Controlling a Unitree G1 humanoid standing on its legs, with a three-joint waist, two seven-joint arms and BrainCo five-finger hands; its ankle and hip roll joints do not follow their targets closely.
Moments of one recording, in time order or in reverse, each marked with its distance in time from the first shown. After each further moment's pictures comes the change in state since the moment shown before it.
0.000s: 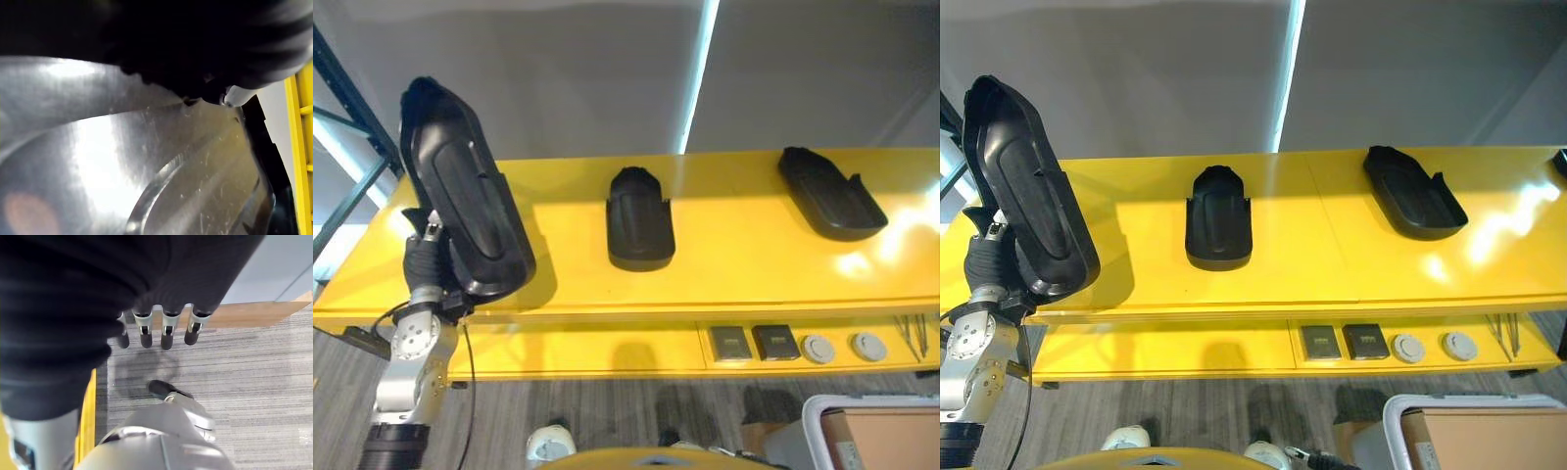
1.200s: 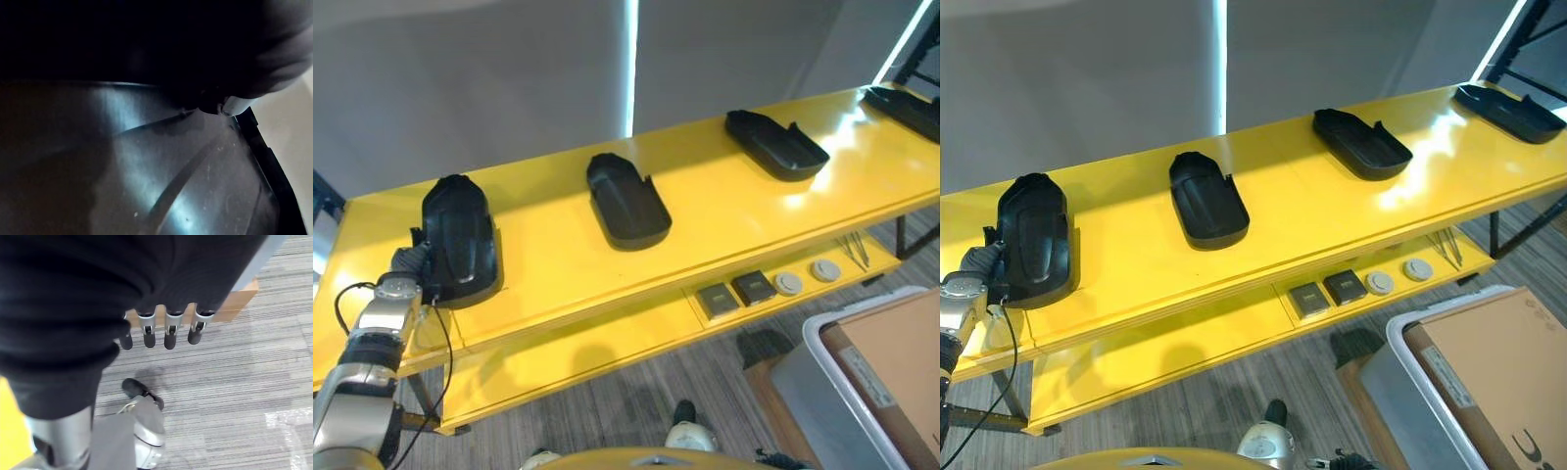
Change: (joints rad) left arm -0.496 0.277 -0.192 0.871 0.270 0.362 -0.143; right arm 0.046 -0.108 0.048 -0.096 -0.157 0.038 0.033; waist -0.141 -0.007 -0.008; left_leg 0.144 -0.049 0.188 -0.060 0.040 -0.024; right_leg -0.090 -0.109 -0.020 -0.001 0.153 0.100
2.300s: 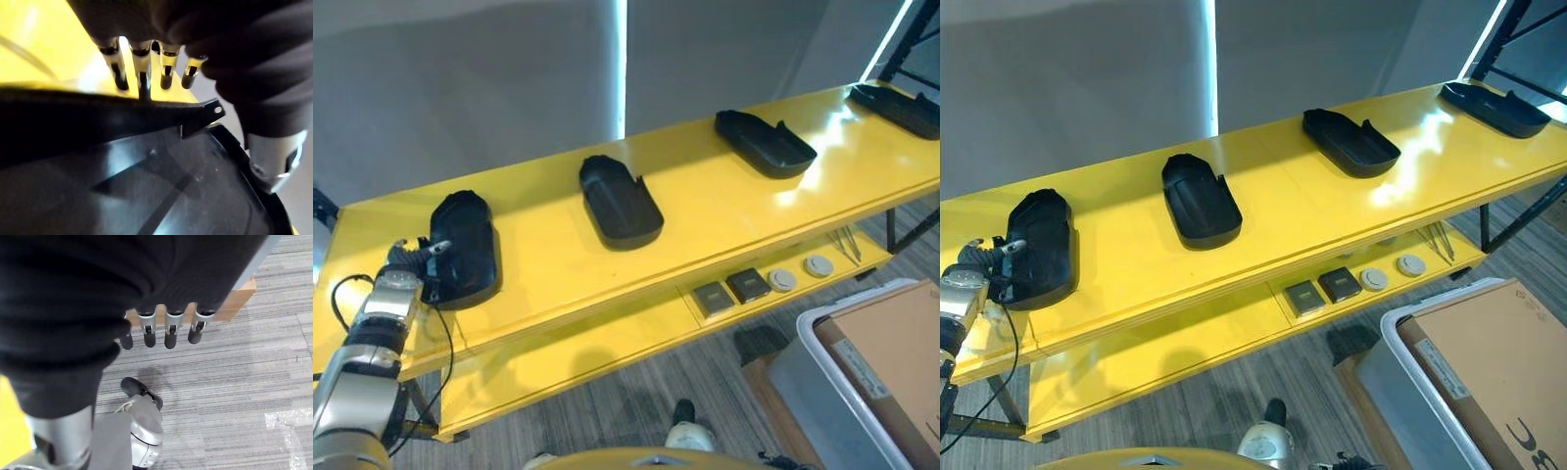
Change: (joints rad) left arm -0.069 0.033 -0.050 0.009 0.062 0.043 0.057; right arm -0.004 -0.003 0.003 0.000 -0.031 -0.029 0.019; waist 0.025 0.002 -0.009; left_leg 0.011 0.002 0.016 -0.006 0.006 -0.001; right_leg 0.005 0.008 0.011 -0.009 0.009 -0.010
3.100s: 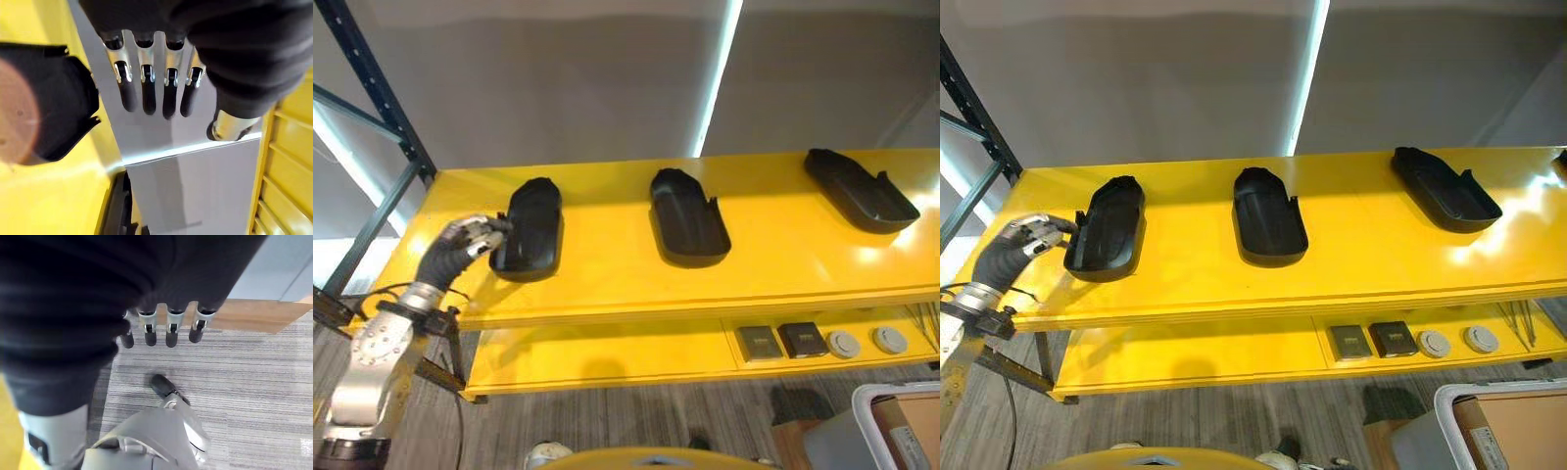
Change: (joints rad) left arm 0.654 -0.161 0.288 -1.021 -0.313 -0.325 -0.483; right arm 0.032 0.087 -0.068 0.036 0.006 -0.025 -0.074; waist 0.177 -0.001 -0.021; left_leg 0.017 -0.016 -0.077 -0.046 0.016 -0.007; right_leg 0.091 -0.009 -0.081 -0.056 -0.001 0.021
